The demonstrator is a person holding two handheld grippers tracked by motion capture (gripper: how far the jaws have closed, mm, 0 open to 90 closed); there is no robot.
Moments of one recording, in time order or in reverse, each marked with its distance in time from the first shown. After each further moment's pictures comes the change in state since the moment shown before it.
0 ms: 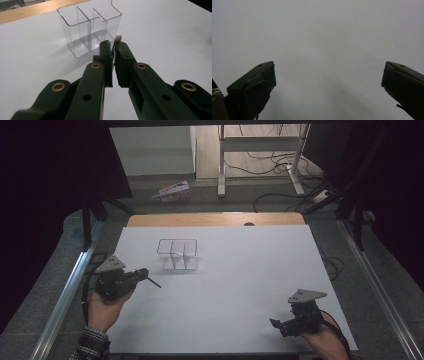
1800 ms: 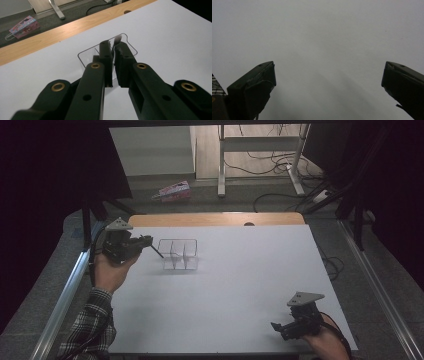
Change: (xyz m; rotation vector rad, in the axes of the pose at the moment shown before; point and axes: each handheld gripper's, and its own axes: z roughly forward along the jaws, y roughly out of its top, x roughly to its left) left arm 0.021 0.086 0.019 0.011 0.053 0.034; right arm 0.000 -0.006 0.003 0.051 0.003 -0.033
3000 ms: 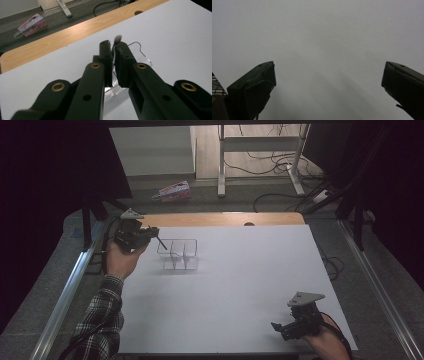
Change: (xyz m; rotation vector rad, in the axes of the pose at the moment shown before) left arm 0.010 0.022 0.036 0.034 0.055 -0.013; right arm 0.000 -0.001 -0.001 -0.004 0.004 -0.002
